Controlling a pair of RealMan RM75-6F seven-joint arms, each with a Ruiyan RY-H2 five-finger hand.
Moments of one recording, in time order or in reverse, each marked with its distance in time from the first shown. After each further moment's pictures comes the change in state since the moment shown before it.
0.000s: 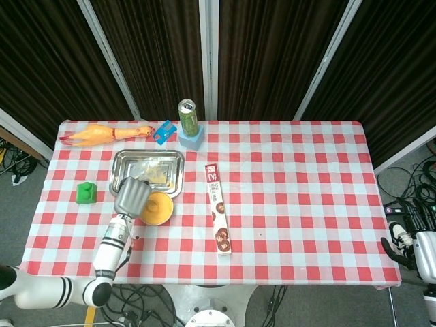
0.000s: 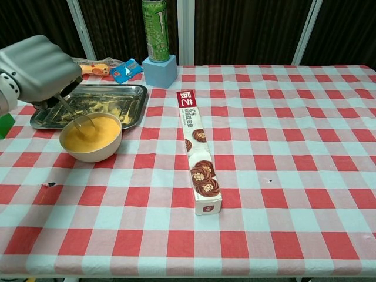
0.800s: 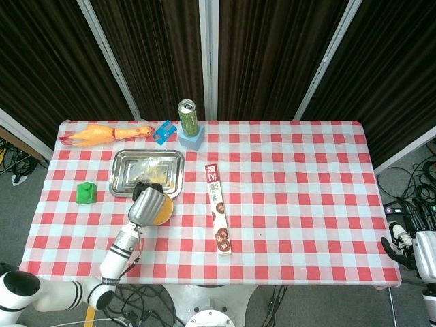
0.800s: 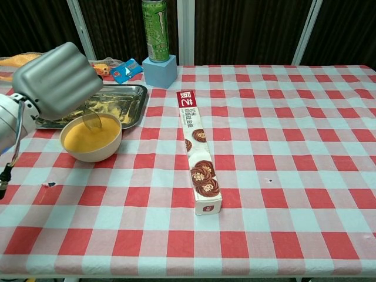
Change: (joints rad) left arm 0.052 -0.151 0.080 0.301 0.324 0.051 0.139; right arm 0.000 0.004 0.001 -0.009 0.004 -0.003 -0.008
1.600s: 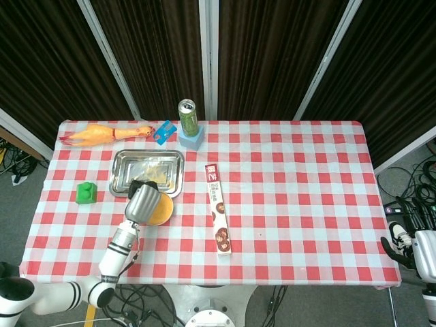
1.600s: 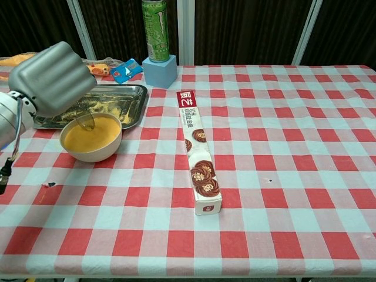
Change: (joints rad) left arm 0.052 0.004 -0.097 0.003 0.007 -0.063 0.043; right arm 0.001 0.005 0.001 -0.009 0.000 -0.001 -0.011
